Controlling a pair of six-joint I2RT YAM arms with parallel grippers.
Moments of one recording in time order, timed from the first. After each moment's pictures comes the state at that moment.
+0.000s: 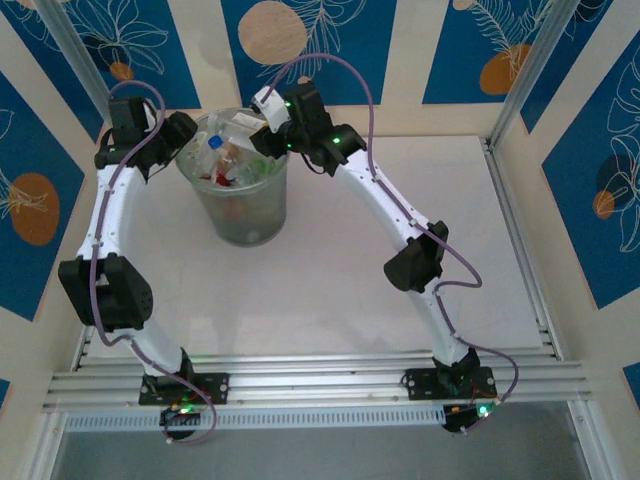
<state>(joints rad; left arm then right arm) 0.08 1.71 1.72 -0.57 0.29 -0.69 0.68 2.30 2.61 -0.75 -0.14 -0.14</state>
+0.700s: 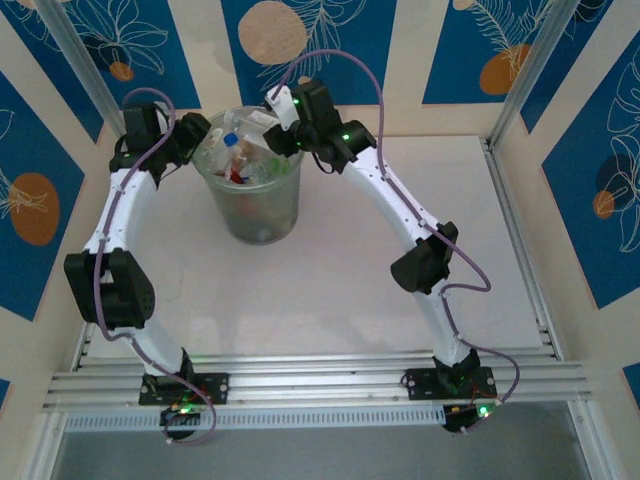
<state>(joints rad) 0.04 1.72 1.63 -0.41 0.40 -0.84 0.67 2.24 2.57 -0.83 -0.05 -0.12</state>
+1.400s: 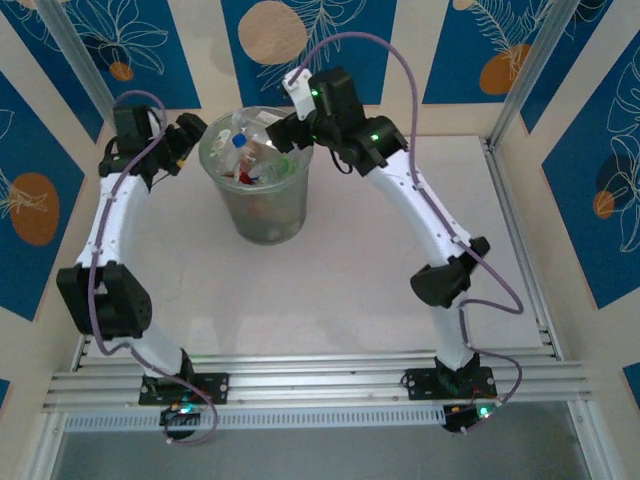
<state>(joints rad) 0.09 1.61 1.61 -0.54 0.35 -0.80 0.69 2.00 2.47 -0.89 0.11 -0.08</state>
